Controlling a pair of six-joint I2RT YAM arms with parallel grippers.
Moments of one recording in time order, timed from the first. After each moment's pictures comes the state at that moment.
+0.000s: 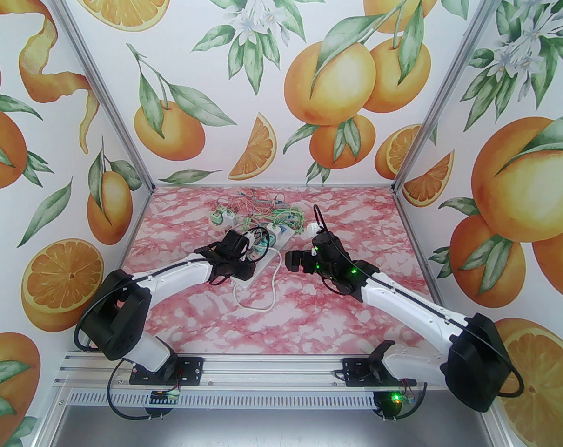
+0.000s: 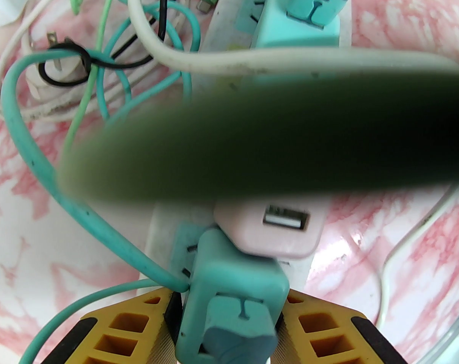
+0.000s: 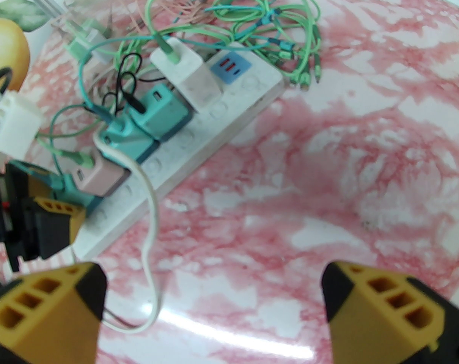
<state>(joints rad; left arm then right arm) -0.61 1.58 0.92 -0.40 -0.01 -0.22 0.63 1.25 0.81 -0.29 0.06 0.49</state>
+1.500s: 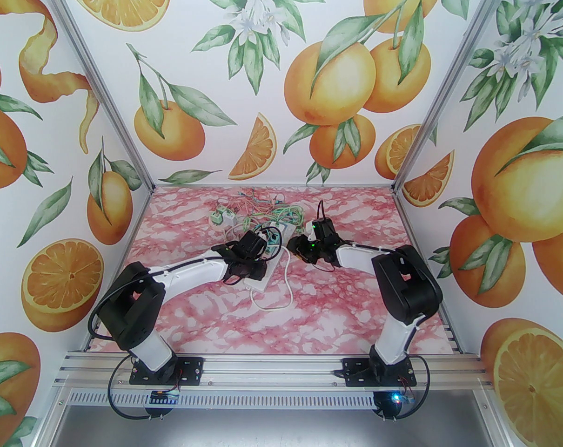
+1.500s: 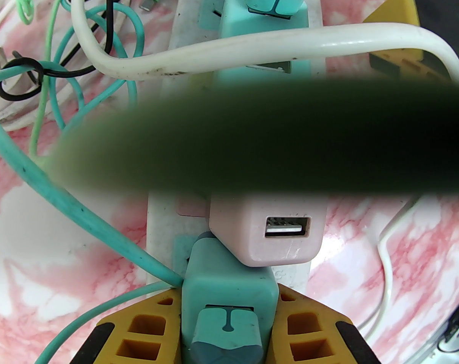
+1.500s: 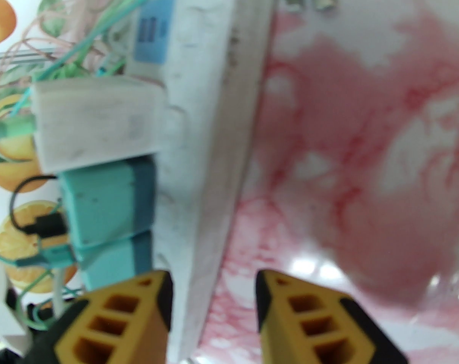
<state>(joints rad) -0.73 1.67 1.04 -0.45 -0.04 -0.41 0.38 1.83 0.95 0.09 -0.50 0.91</state>
